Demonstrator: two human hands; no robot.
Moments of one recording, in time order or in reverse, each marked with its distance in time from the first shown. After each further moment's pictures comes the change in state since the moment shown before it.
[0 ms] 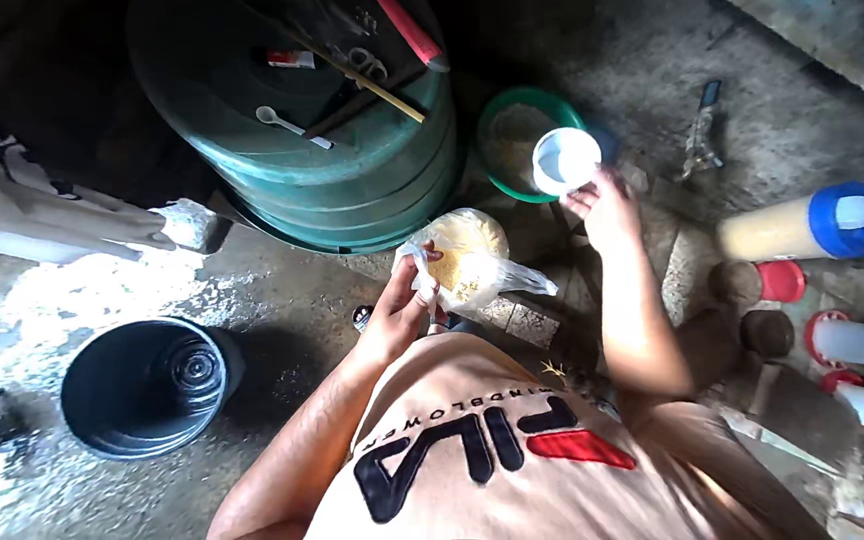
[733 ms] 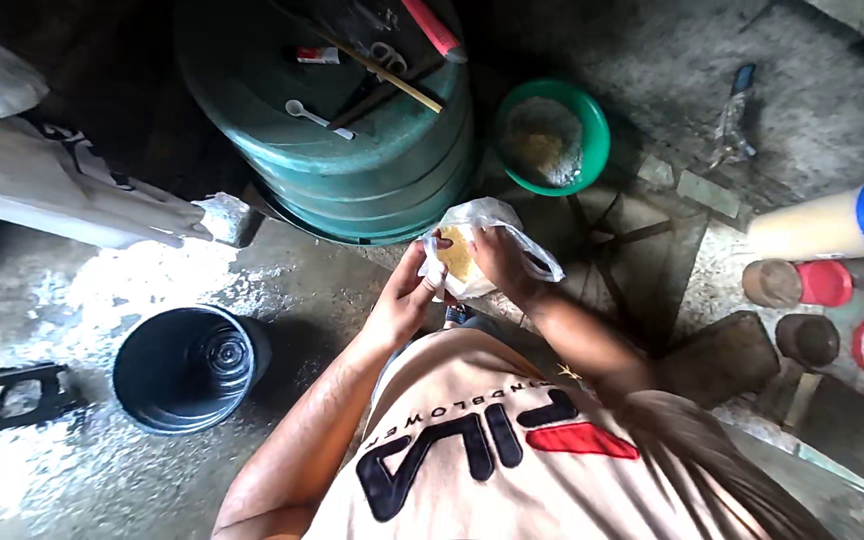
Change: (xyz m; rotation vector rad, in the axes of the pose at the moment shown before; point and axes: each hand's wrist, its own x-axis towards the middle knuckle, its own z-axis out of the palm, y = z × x) left_hand -0.007 0.018 -0.001 0.070 0.015 -0.030; right_hand -0.076 0.137 0.106 -1.419 -0.390 -0.564
